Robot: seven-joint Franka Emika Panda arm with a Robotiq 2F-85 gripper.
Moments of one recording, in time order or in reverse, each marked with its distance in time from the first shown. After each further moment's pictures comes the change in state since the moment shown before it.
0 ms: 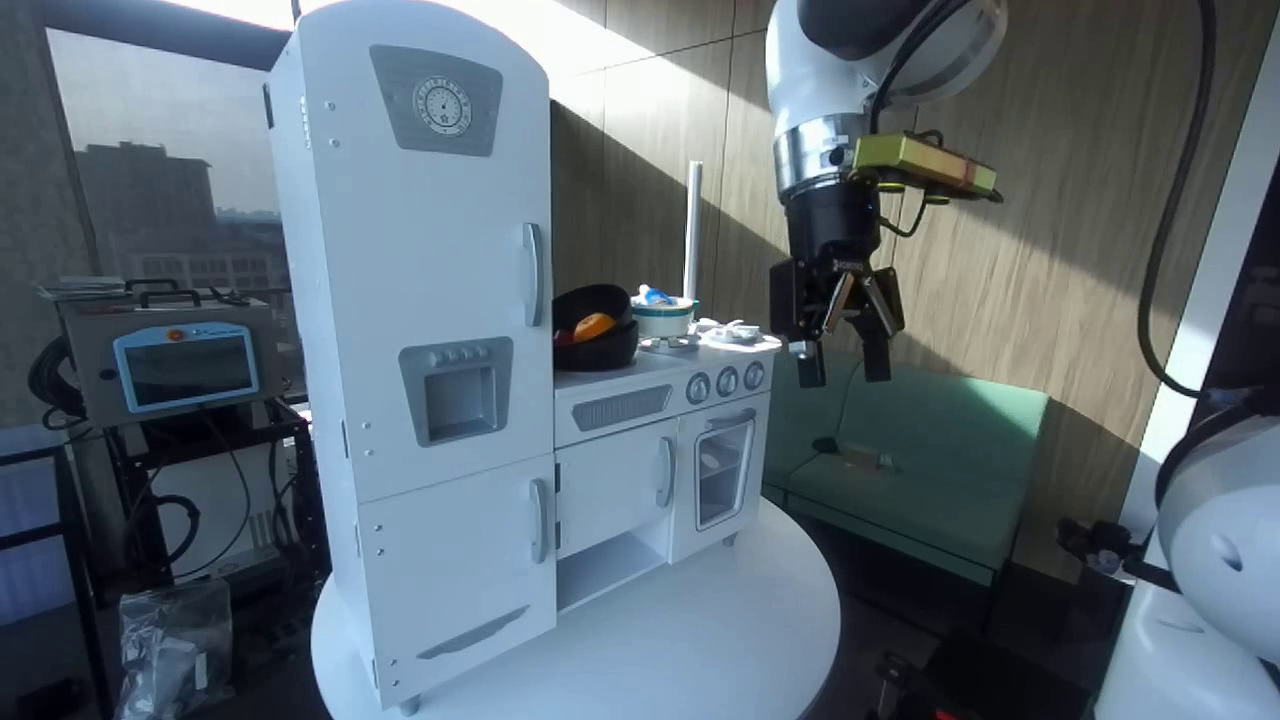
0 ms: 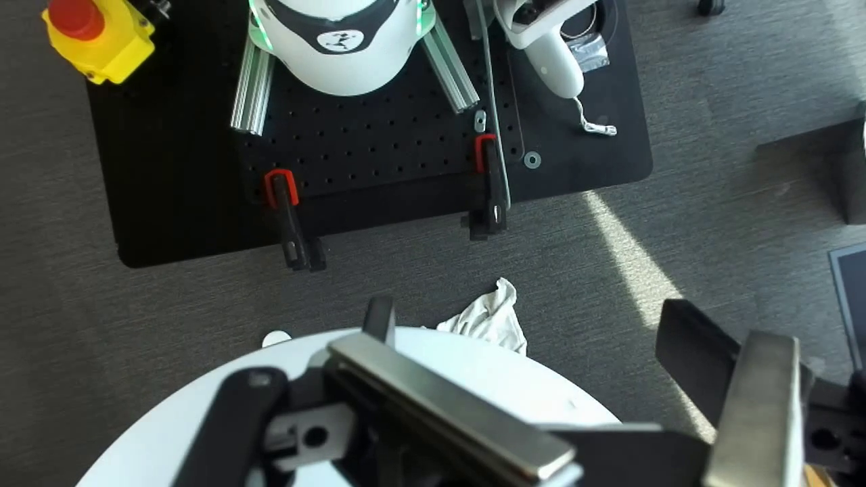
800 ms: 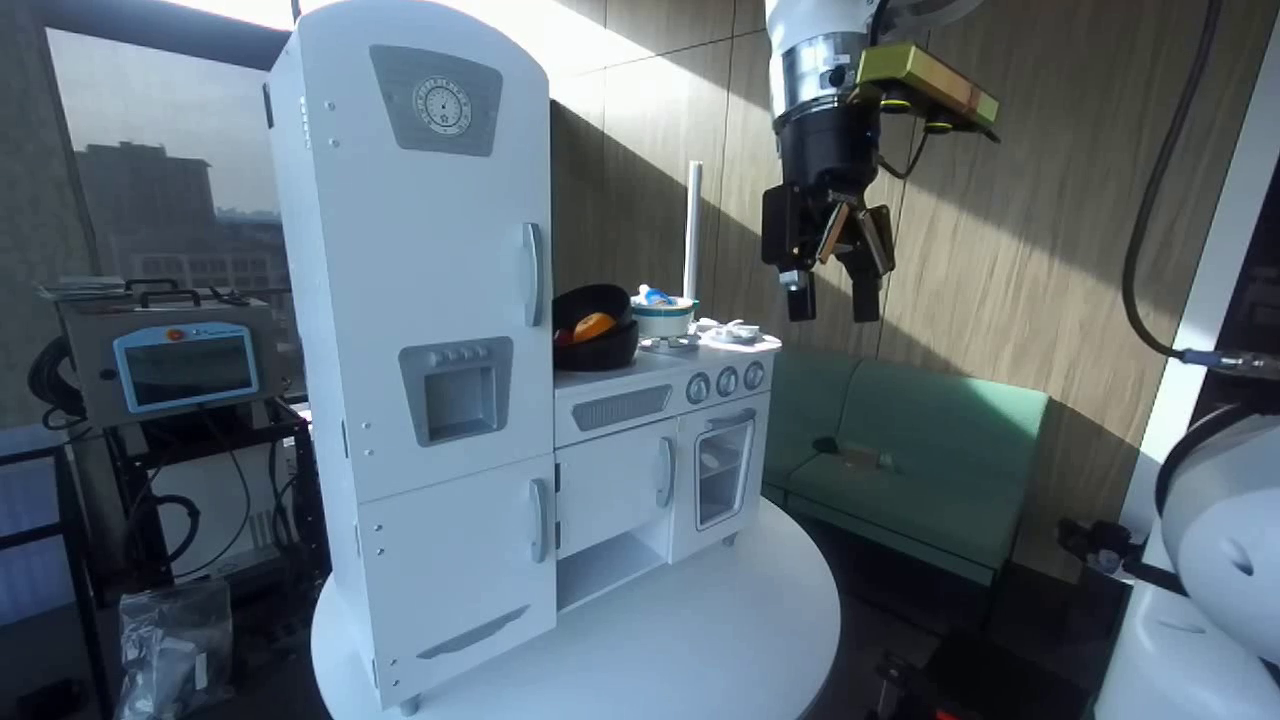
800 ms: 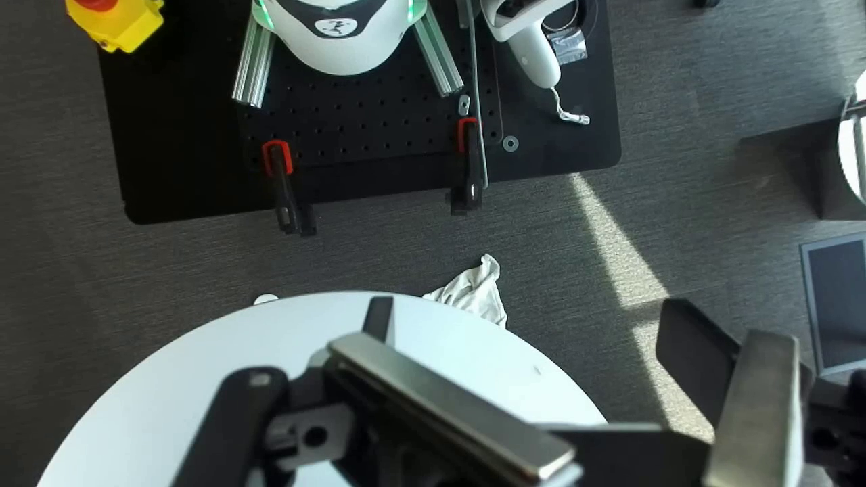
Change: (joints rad) arm 0.029 0.011 0.005 0.151 0.003 -0.086 0.001
